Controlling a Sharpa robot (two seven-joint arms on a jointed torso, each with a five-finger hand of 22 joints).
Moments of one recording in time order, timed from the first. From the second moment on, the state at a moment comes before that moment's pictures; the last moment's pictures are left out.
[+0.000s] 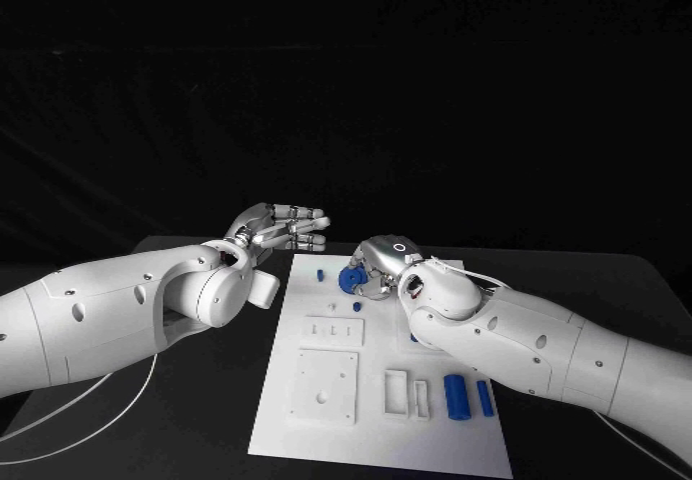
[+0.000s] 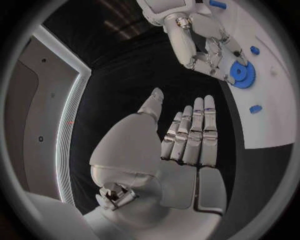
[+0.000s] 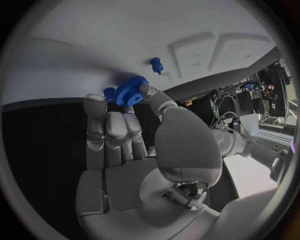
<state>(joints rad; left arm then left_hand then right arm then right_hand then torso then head) 1.44 -0.78 -0.17 1.44 -0.09 -0.35 0.31 1.37 -0.01 0.01 -0.03 0.06 0.82 0.18 0.06 0.06 0.98 0.17 0.06 0.06 1.12 0.14 0.08 0.06 0.10 1.02 0.13 0.17 0.08 1.17 -0.44 0.09 1.22 -1.84 -0.35 -0.28 1.23 -0.16 0.38 -0.15 0.37 1.15 0.08 0.06 0.07 1.27 -0.01 1.17 1.25 1.45 -0.07 1.13 1.10 0.08 1.47 -0.10 0.58 1.29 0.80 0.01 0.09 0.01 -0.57</state>
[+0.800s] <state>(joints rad) 1.44 -0.78 -0.17 1.44 -0.09 -0.35 0.30 1.37 -0.01 0.01 -0.03 0.06 0.82 0.18 0.06 0.06 0.98 0.17 0.06 0.06 1.12 0.14 0.08 0.06 0.10 1.02 0.13 0.17 0.08 1.16 -0.43 0.08 1.19 -1.83 -0.33 -0.28 1.20 -0.18 0.22 0.05 0.26 1.04 0.10 0.07 0.06 1.25 0.01 1.15 1.21 1.45 -0.07 1.12 1.08 0.08 1.47 -0.09 0.56 1.27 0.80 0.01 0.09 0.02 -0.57</state>
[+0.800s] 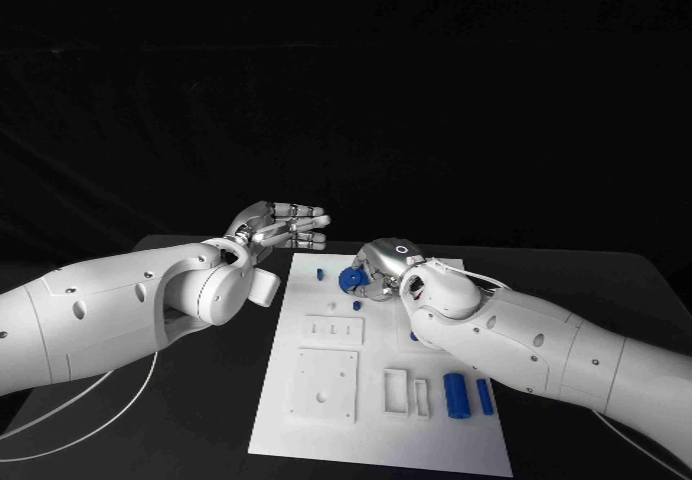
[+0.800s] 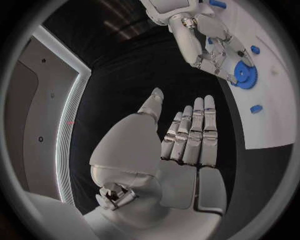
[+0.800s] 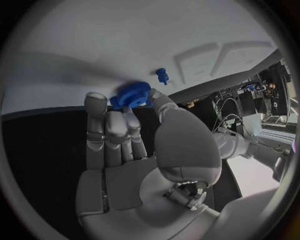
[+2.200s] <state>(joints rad) 1.44 -0.80 -0.17 1.44 -0.09 -0.35 0.30 1.37 -0.01 0.01 -0.03 0.06 0.82 0.18 0.06 0.06 0.98 0.17 0.06 0.06 1.12 0.14 0.08 0.06 0.10 1.02 0.13 0.17 0.08 1.15 -0.68 0.14 1.33 -1.68 -0.41 -0.24 1.21 -0.18 0.30 0.06 0.21 1.06 0.10 0.06 0.07 1.25 0.00 1.15 1.21 1.45 -0.07 1.12 1.09 0.08 1.47 -0.09 0.58 1.26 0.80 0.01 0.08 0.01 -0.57</state>
